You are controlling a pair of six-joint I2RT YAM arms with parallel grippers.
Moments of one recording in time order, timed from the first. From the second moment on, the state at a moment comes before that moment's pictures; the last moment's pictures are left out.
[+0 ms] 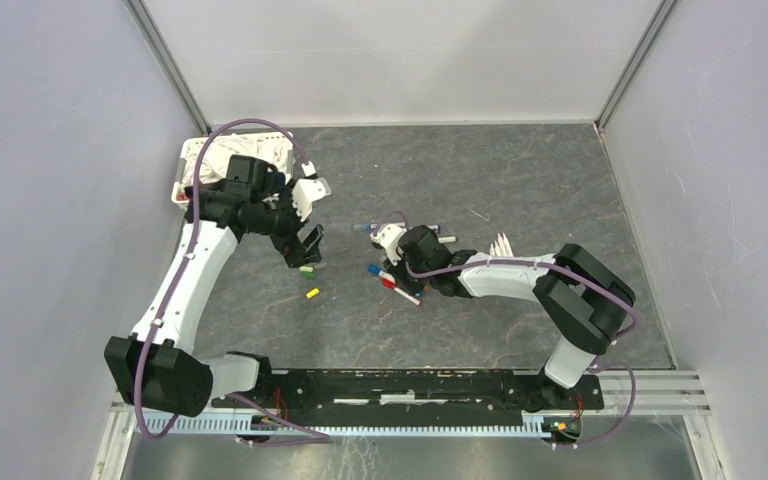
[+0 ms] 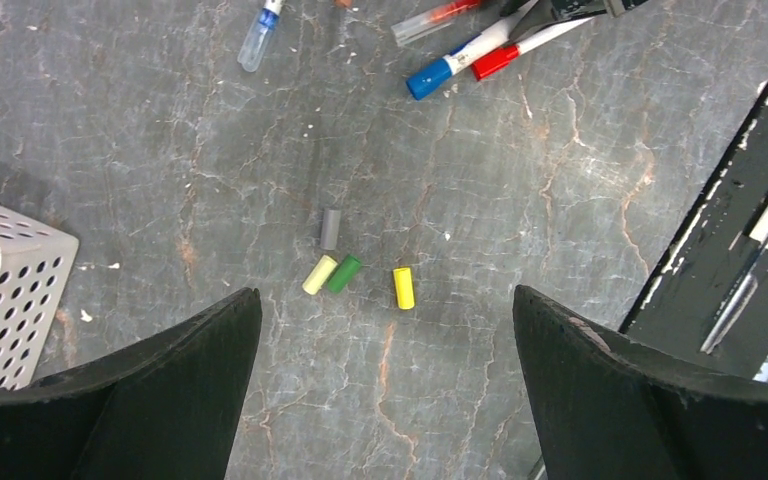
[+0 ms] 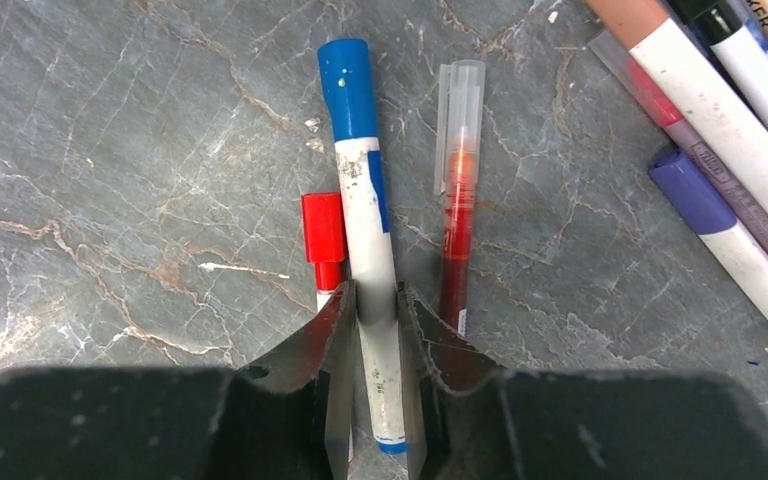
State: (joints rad) left arm -0.17 1.25 1.24 -1.03 0.56 0.76; right arm 0.88 1.70 0.88 0.00 -0.03 -0.04
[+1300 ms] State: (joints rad) left arm -0.20 1.24 1.02 -1.12 0.85 1.24; right arm 0.87 1.60 1.06 -0.16 -0.70 0.03
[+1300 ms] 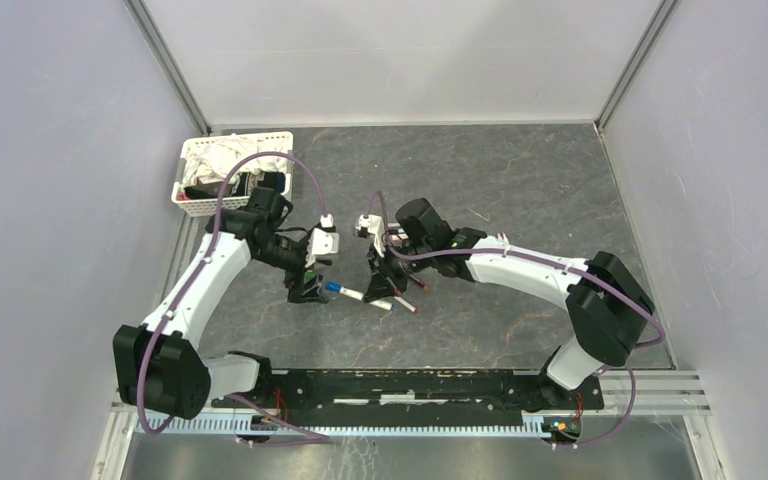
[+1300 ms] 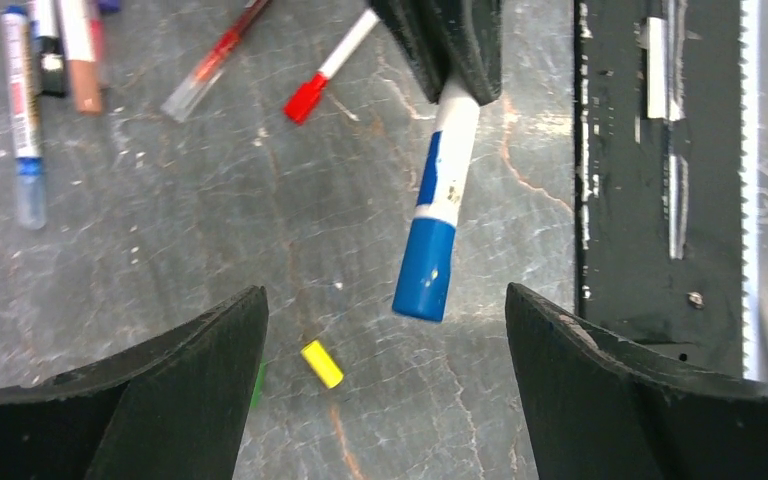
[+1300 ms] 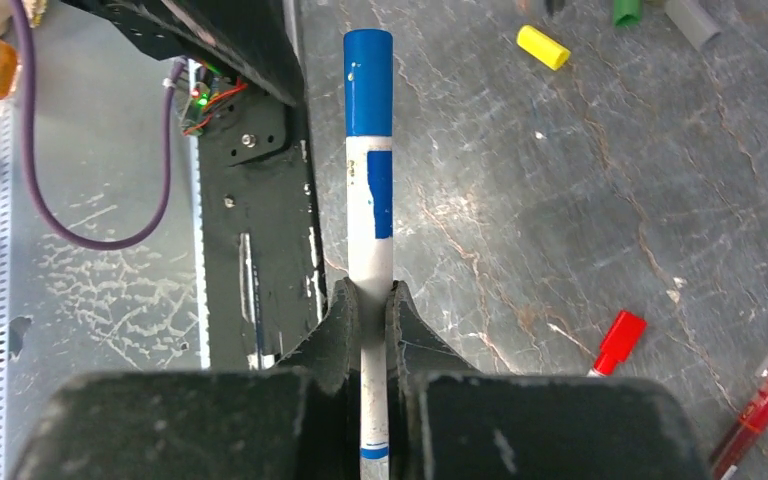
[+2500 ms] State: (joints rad) left arm -0.33 1.26 1.02 -1.18 0.87 1.30; right arm 0.87 1.76 1.08 0.13 -0.92 0.29
